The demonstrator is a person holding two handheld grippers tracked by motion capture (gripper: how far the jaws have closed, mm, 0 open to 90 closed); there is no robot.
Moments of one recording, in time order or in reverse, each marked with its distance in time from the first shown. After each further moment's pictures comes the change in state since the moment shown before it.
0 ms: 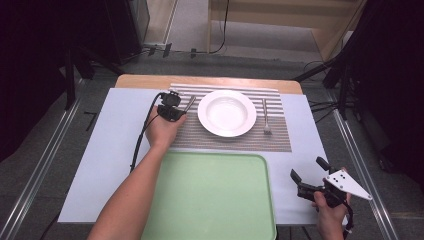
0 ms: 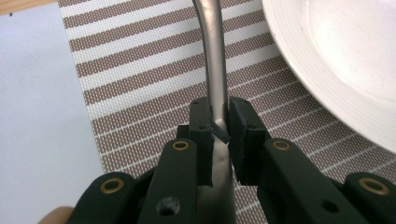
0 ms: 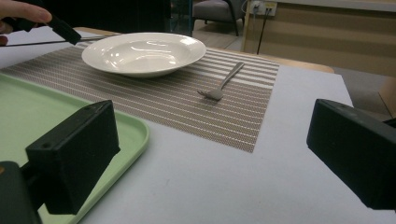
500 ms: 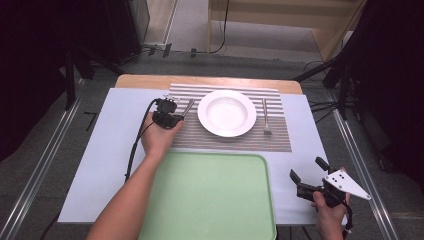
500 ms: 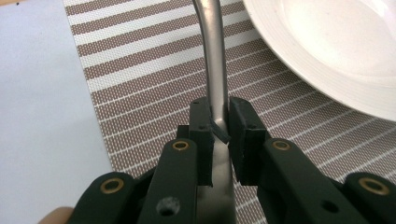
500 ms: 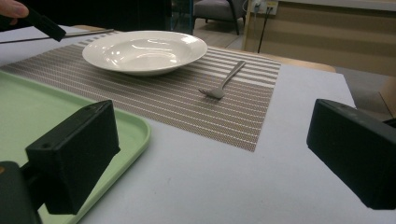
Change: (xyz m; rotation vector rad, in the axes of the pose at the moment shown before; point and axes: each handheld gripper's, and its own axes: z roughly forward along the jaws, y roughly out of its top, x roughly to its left) left arm -0.005 -0.024 -0.025 -0.044 -0.024 0.009; right arm 0.001 -0.001 0.001 0.008 -0.002 -0.005
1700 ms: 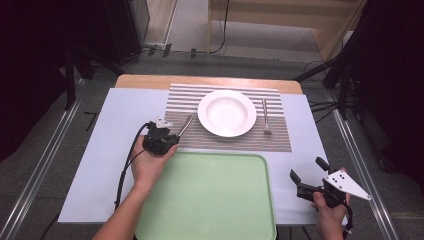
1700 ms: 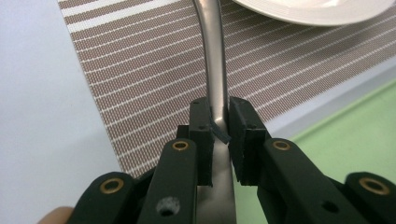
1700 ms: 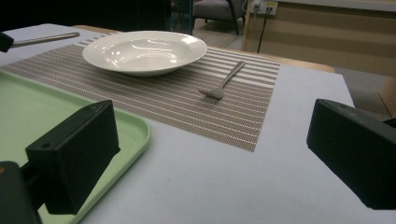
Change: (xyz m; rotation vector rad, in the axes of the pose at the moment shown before) left arm -0.023 -0.069 -0.050 -0.067 -0.037 0.070; right arm 0.000 0.000 -0.001 0.000 0.000 -0.005
